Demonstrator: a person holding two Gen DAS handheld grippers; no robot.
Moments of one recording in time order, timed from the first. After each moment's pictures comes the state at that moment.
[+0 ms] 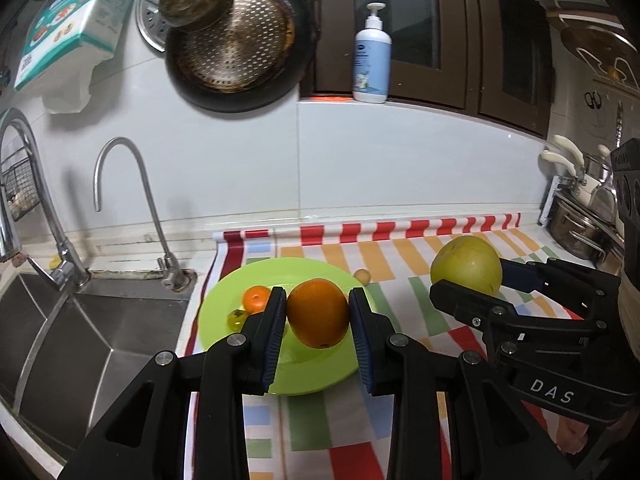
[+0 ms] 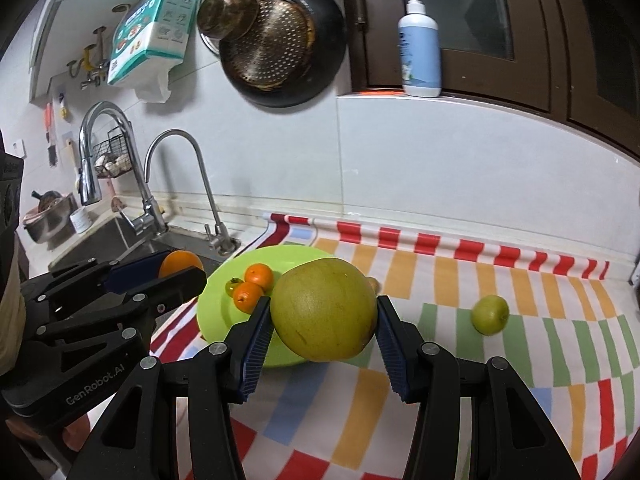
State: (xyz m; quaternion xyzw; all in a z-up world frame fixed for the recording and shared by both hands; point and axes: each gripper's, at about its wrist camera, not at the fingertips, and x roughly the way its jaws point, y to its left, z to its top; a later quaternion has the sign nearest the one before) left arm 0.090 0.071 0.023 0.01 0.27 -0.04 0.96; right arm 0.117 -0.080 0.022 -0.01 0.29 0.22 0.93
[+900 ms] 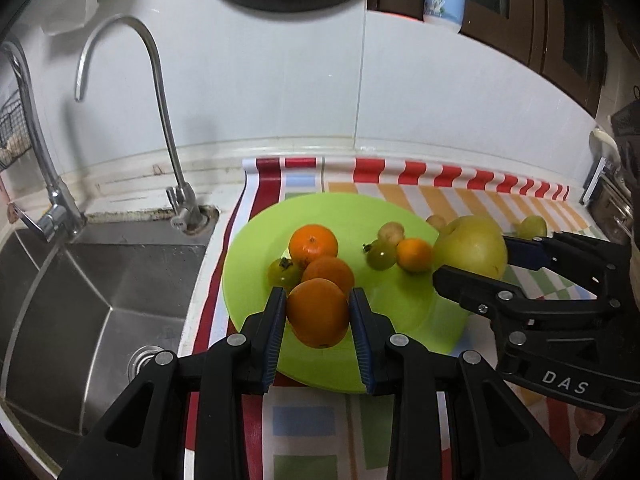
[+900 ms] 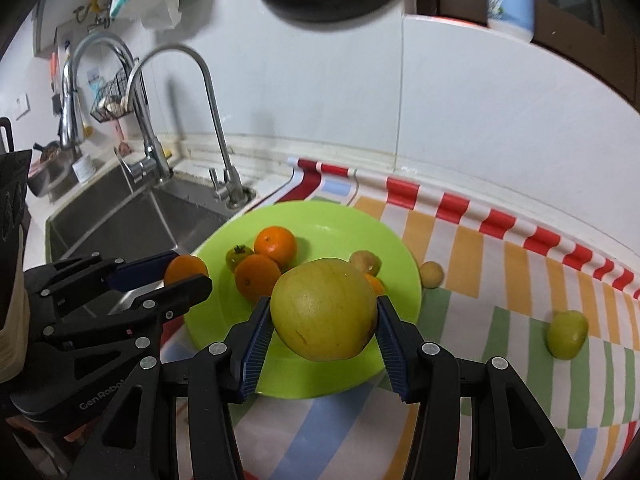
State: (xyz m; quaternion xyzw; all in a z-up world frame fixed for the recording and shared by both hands) left arm 0.152 0.125 -0.053 -0.01 0.37 -0.01 0.93; right arm 0.190 -0.010 -0.038 -0.06 0.36 0.27 0.89
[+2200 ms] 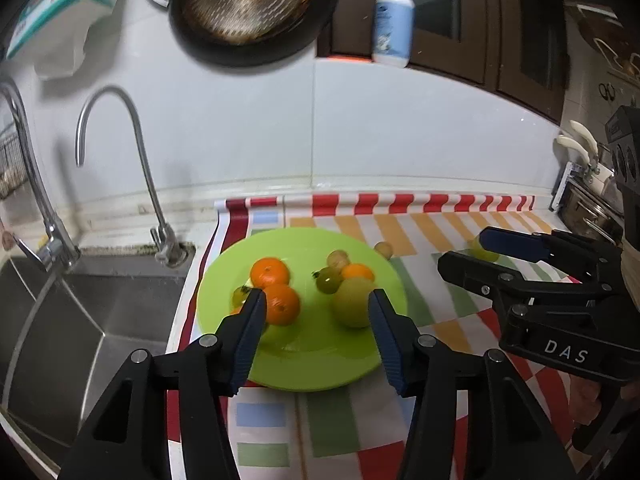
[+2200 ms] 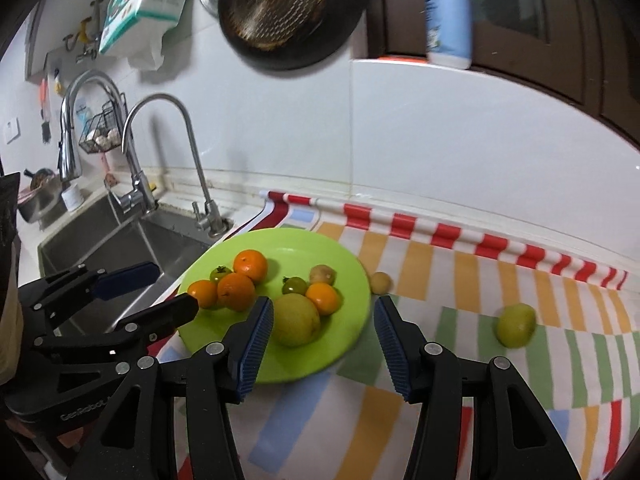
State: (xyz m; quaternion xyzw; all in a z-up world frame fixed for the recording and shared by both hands) left arm 0.116 0.083 -0.014 0.00 0.30 -0.04 0.95; right arm 0.157 -0.061 -0.005 -0.03 0.31 0.22 0.92
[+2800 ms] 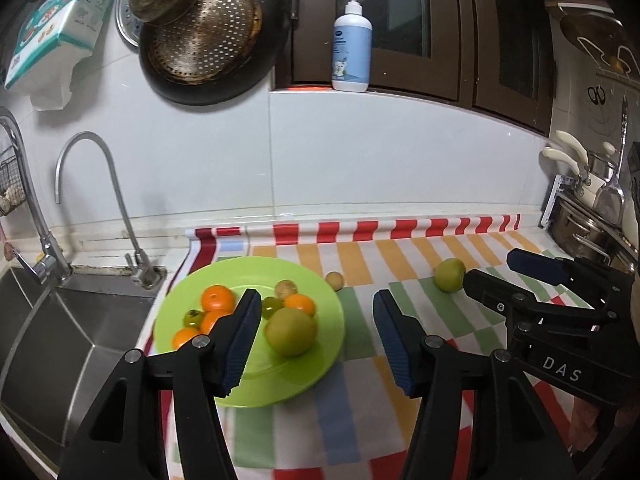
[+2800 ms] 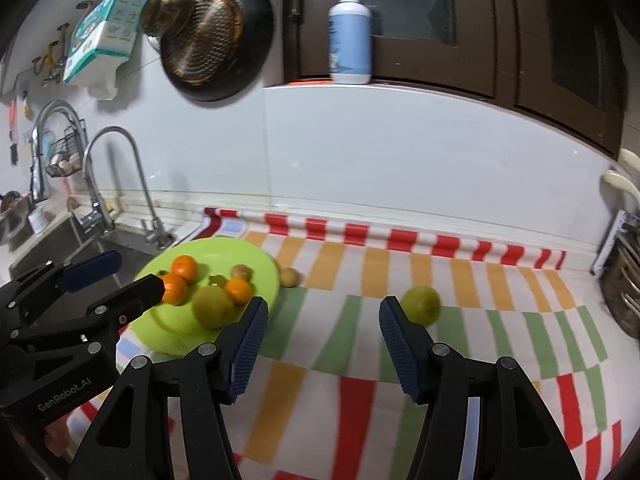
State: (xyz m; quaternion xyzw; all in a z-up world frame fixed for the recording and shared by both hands) left arm 0.114 0.014 -0.001 0.00 0.27 -0.03 0.96; right arm 0.138 -0.141 0.002 -0.02 0.29 0.14 0.95
